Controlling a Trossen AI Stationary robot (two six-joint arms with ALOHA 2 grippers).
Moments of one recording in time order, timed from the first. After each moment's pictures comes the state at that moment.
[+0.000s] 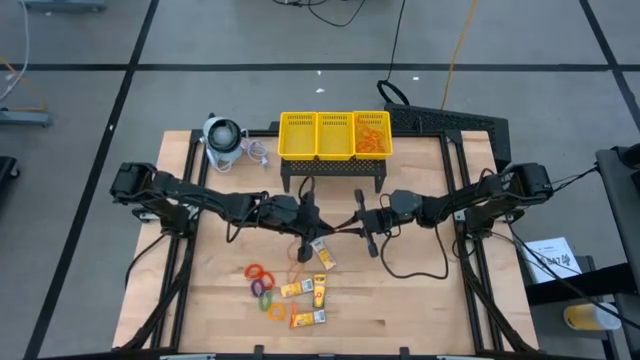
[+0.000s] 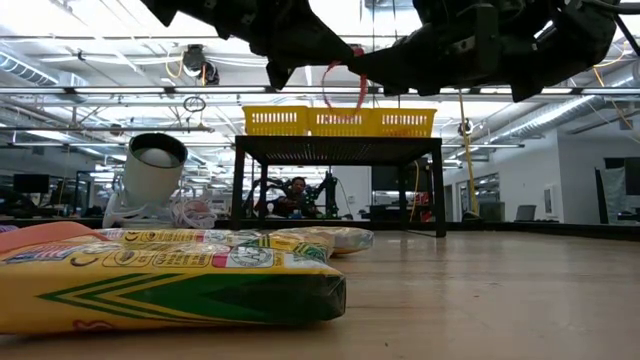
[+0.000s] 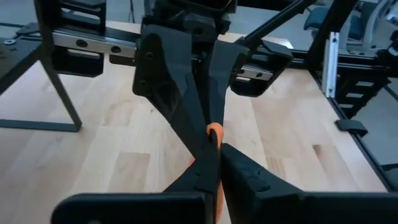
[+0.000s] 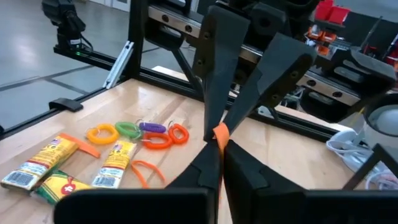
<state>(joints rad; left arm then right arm) -0.13 1.57 0.99 0.19 -0.03 -0.13 0.03 1.50 0.56 0.89 -0.19 -0.26</state>
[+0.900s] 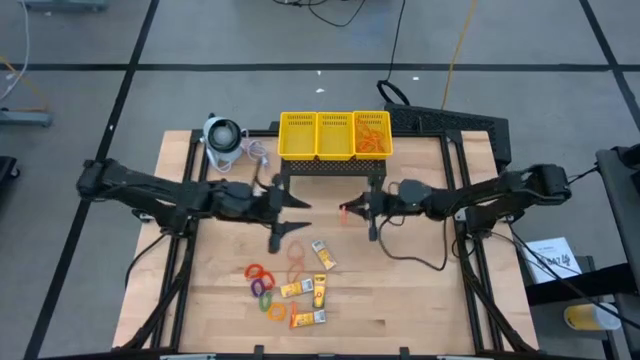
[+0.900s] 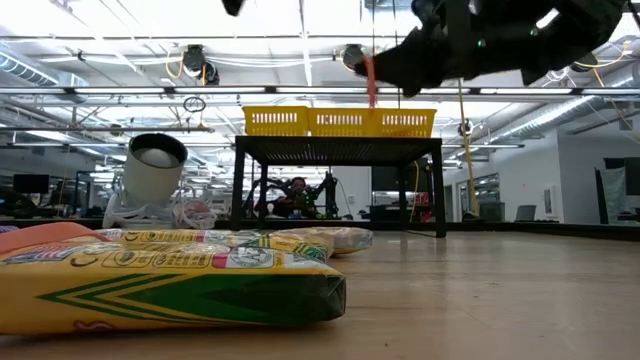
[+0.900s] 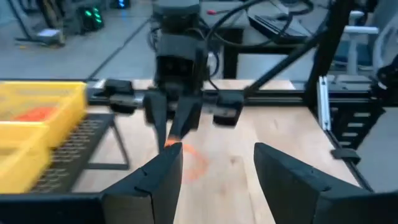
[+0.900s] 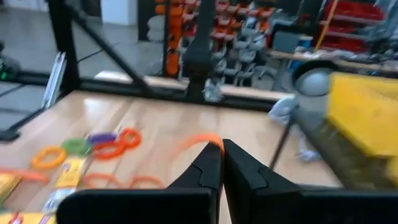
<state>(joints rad) -0.18 1.23 1.00 -0.04 -0.18 -0.04 -0.02 1.33 0.56 0.71 -0.02 -0.11</state>
